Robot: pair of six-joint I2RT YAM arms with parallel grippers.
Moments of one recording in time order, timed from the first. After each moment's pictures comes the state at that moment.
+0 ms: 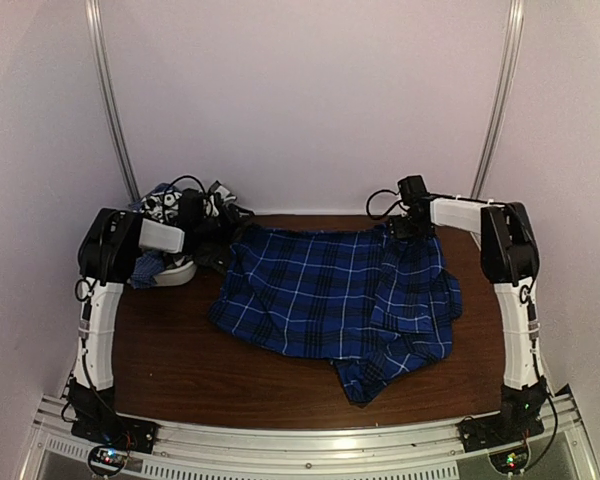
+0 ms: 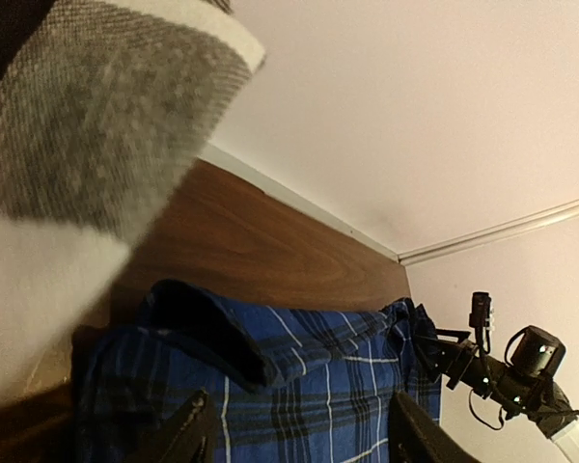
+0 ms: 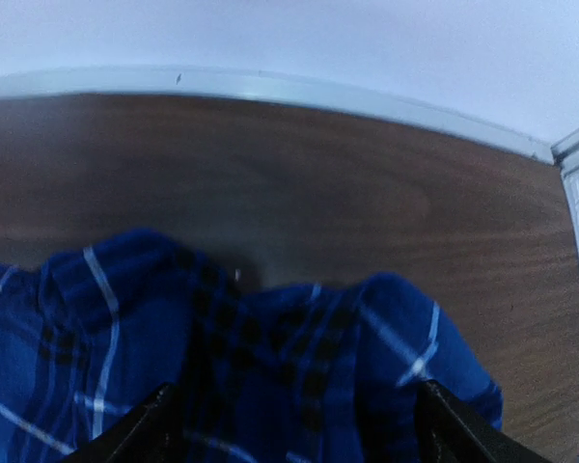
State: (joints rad) left arm -0.24 2.41 1.64 0.49 0.57 -0.95; right arm 0.24 2.36 1.93 -0.41 0.31 0.06
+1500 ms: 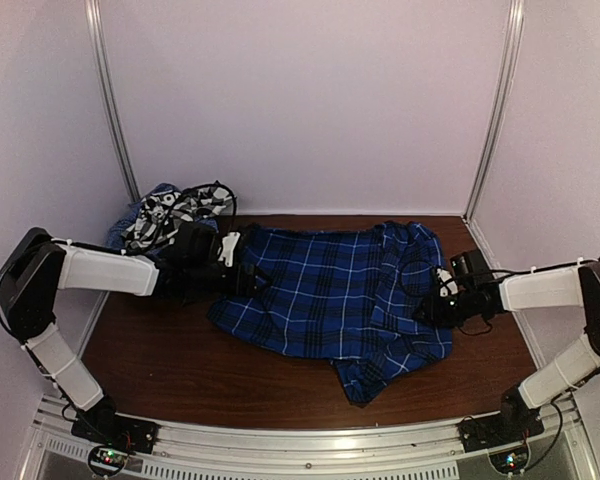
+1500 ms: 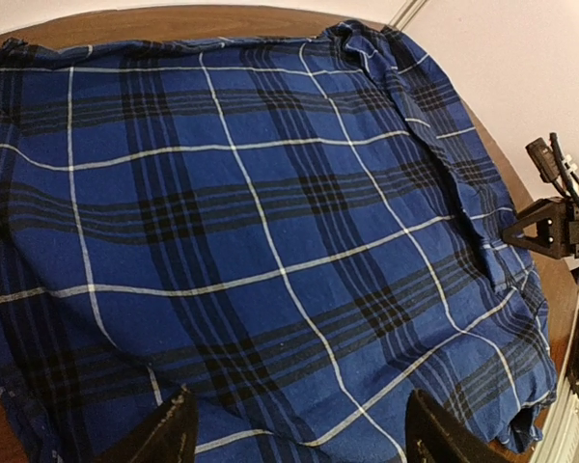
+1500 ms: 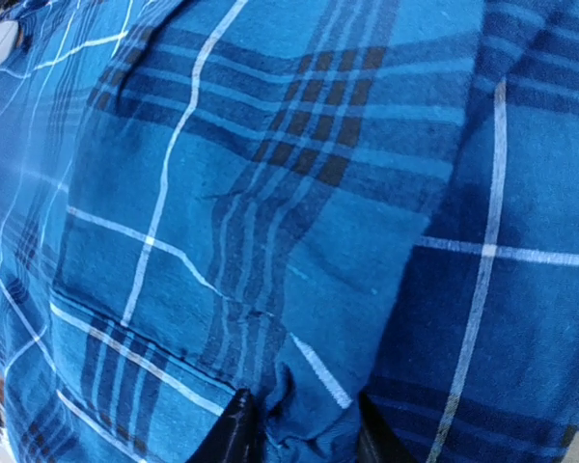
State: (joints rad) left arm -0.60 1.65 0.89 0.16 0.33 -0.33; right arm 0.28 1.43 0.59 -0.13 -0.29 0.41
